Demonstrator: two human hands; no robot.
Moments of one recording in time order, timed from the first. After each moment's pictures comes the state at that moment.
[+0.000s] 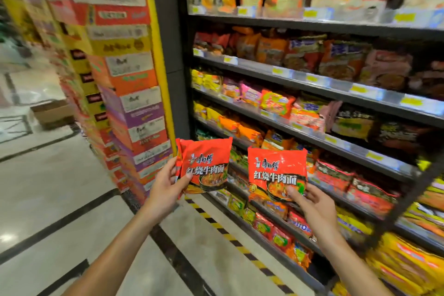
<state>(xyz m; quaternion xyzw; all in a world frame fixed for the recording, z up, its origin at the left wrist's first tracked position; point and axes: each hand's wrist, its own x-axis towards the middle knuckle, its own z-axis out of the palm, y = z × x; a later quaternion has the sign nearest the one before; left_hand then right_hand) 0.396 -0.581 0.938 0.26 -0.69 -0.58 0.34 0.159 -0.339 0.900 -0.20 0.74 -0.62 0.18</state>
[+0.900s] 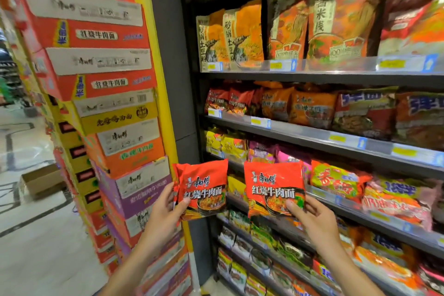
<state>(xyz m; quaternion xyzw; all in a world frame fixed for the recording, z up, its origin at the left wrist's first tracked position) 0.276 -0.941 0.975 0.27 -0.73 -0.51 0.37 0.031 -0.702 0.952 -0.25 0.68 -0.68 0.12</state>
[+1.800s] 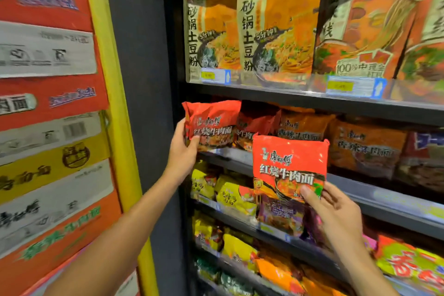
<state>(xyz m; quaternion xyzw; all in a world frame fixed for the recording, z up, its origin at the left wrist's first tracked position) -0.041 -1.282 1.075 0.08 -0.73 -0.48 0.48 -0.117 -0.956 1.018 -0.22 0.67 -0.71 -0.04</state>
